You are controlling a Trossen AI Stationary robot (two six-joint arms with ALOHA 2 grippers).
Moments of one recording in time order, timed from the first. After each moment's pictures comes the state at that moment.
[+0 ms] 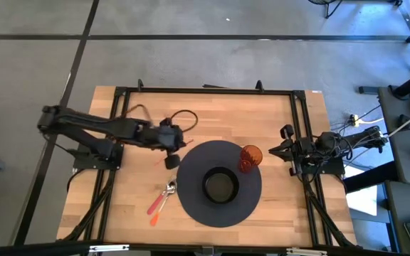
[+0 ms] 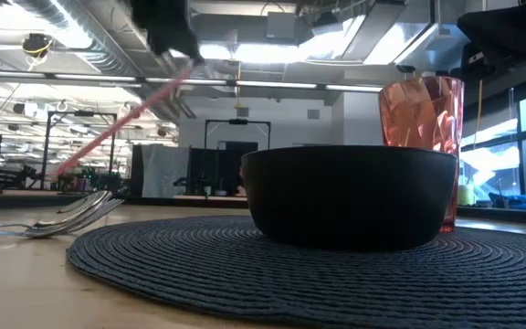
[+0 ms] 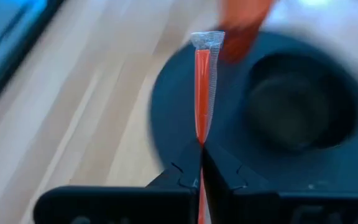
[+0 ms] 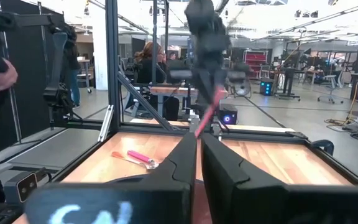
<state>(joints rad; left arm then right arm) -0.11 1.25 1.04 -0.58 -0.27 -0.25 0.29 0.09 0.10 0.13 0.18 -0.06</state>
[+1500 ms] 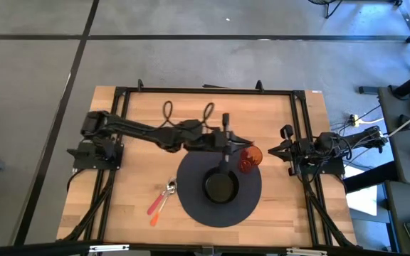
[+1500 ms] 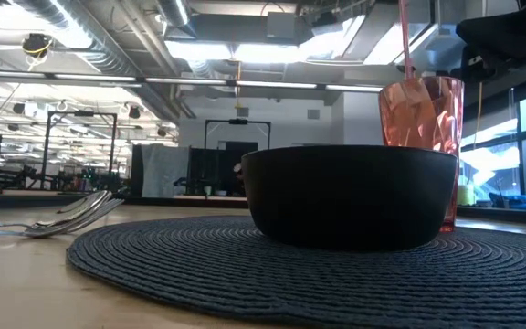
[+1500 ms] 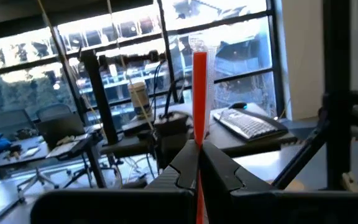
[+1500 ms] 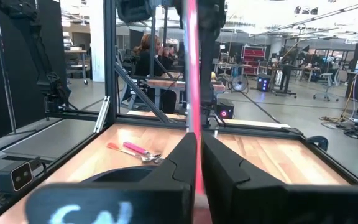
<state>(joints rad) -0.10 1.80 1.46 0.50 -0.08 0.21 0.29 0.09 0.10 0.10 0.19 -0.09</state>
